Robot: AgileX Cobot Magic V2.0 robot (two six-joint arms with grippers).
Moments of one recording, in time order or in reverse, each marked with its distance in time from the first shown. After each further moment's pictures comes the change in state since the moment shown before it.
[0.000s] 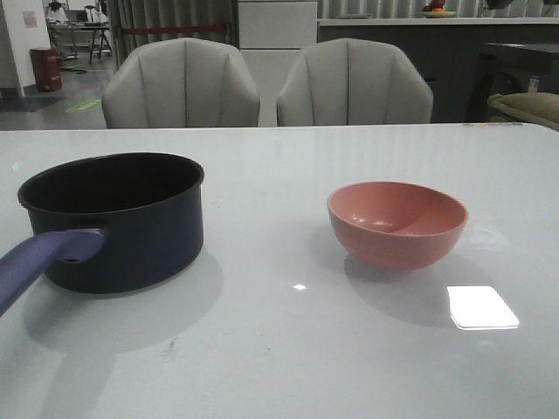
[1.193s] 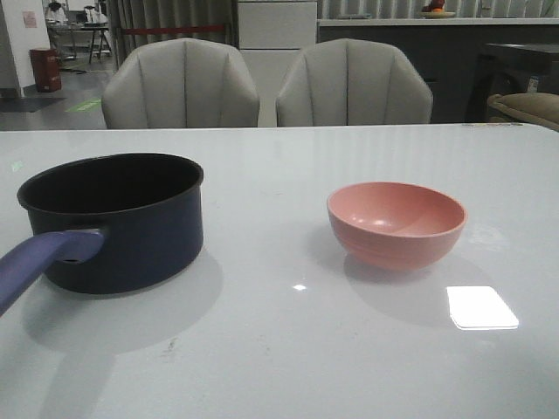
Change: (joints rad) left arm 0.000 0.000 0.000 0.000 0.000 0.000; right arm 0.000 -0.823 0.755 0.009 -0.408 -0.002
